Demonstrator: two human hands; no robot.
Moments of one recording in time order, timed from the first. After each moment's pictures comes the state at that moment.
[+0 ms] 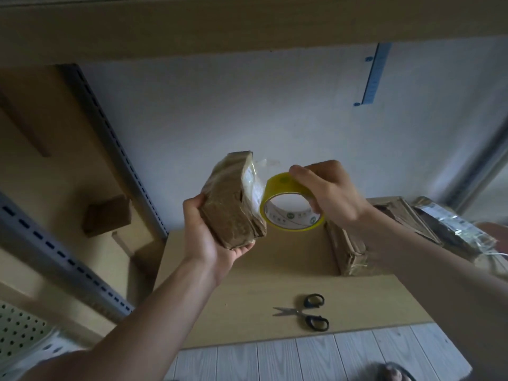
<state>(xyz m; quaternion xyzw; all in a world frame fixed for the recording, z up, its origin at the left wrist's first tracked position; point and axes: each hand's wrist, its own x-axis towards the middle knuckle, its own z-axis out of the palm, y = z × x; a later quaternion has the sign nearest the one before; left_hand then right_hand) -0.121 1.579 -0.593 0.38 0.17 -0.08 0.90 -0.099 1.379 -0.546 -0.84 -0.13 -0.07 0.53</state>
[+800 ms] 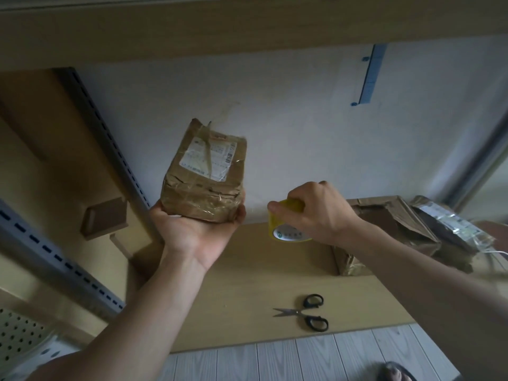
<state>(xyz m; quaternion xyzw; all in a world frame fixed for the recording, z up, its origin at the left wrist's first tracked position) -0.107 1.596 -0.583 0.28 0.02 -0.08 0.96 -0.098 1.383 -0.570 -0.95 -0.15 -0.11 0.25</state>
